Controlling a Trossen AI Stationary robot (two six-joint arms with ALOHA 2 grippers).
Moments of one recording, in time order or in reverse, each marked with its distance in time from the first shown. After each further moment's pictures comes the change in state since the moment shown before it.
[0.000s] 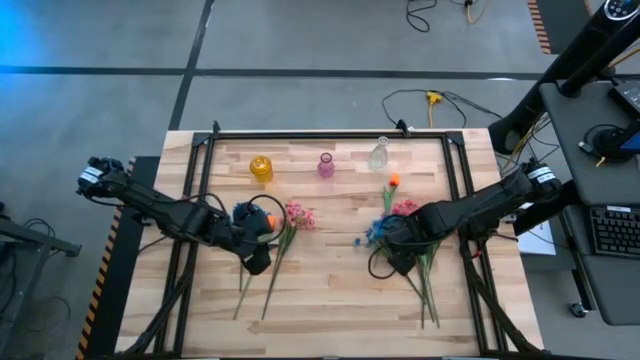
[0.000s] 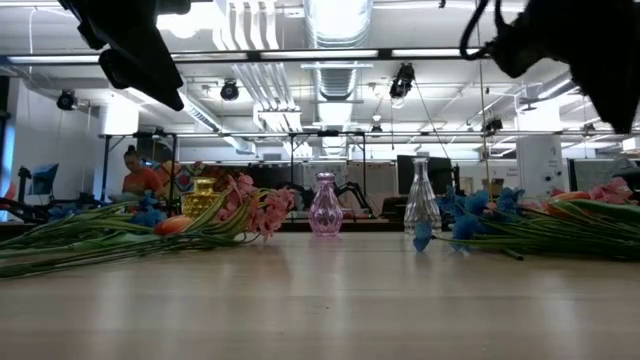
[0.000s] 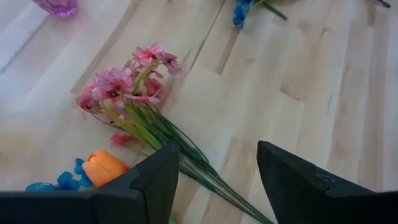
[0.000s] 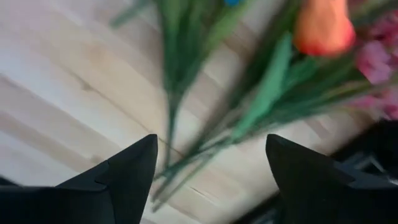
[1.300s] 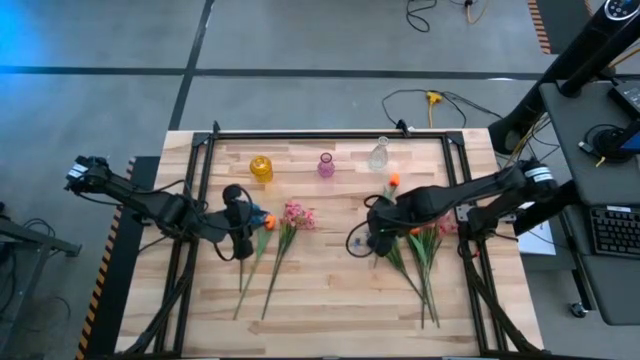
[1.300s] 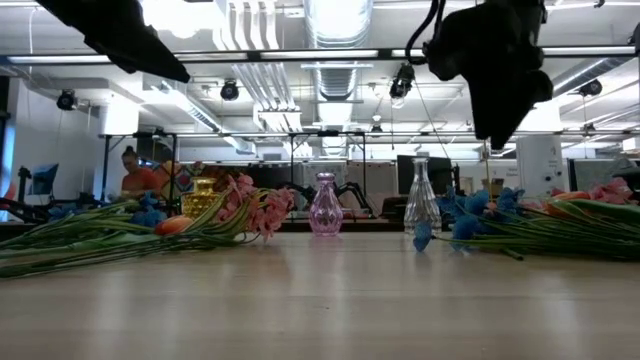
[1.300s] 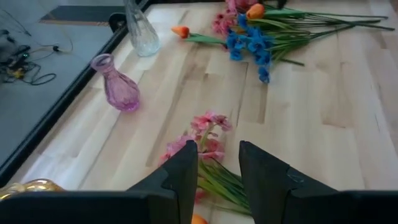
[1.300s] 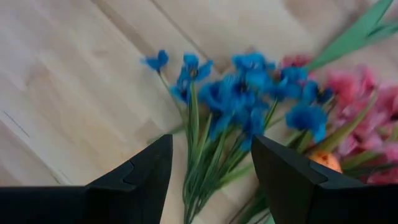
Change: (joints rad) left arm 0.005 -0.294 -0.195 0.174 -0.224 0.416; right arm -0.161 0.024 0.008 0.244 0.192 -0.251
